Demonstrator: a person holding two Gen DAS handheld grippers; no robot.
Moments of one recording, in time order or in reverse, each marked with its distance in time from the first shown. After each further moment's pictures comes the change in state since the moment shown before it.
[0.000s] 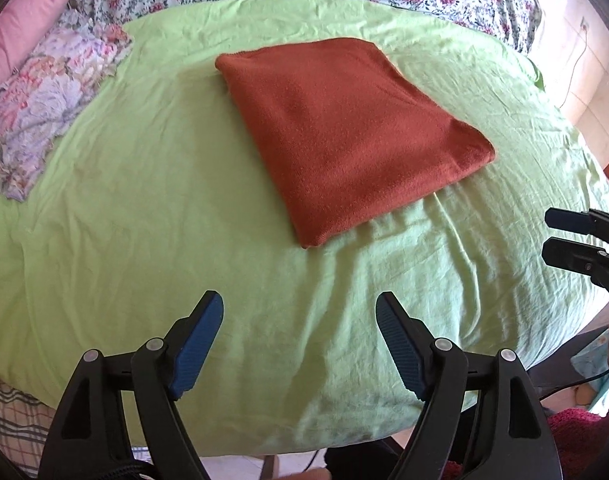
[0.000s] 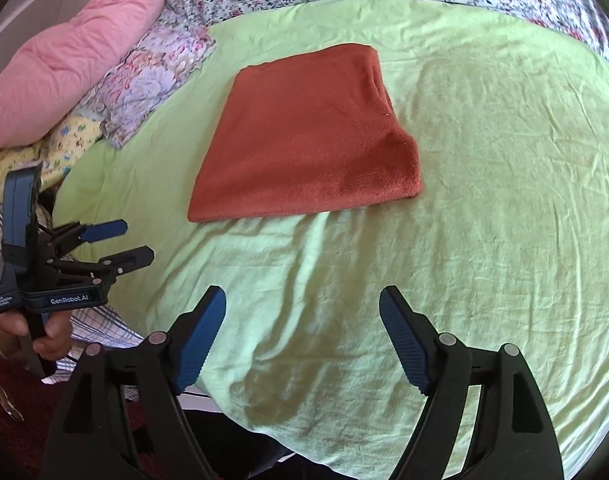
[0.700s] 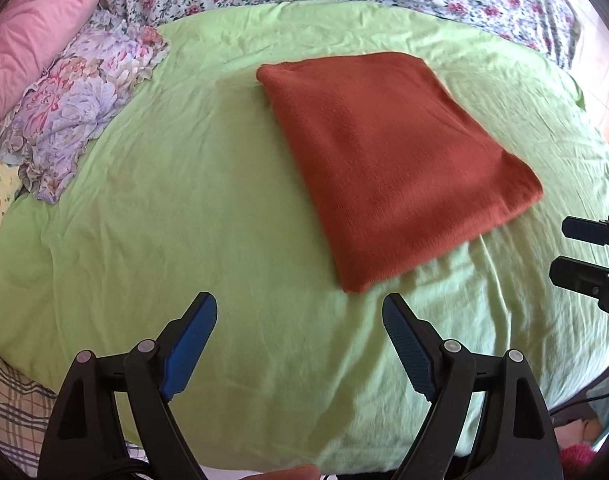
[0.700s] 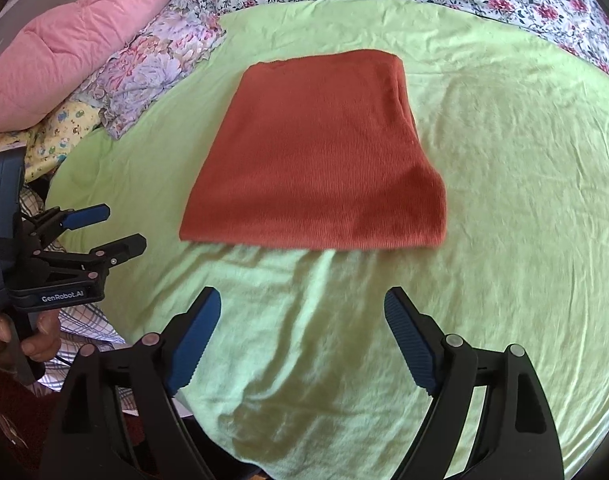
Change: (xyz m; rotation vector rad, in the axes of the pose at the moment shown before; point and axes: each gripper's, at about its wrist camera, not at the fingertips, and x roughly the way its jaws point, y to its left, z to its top) left arm 0.011 0.008 0.032 -0.080 -0.002 0.139; right arm 0.027 0.005 0.040 -0.076 0.024 -0.003
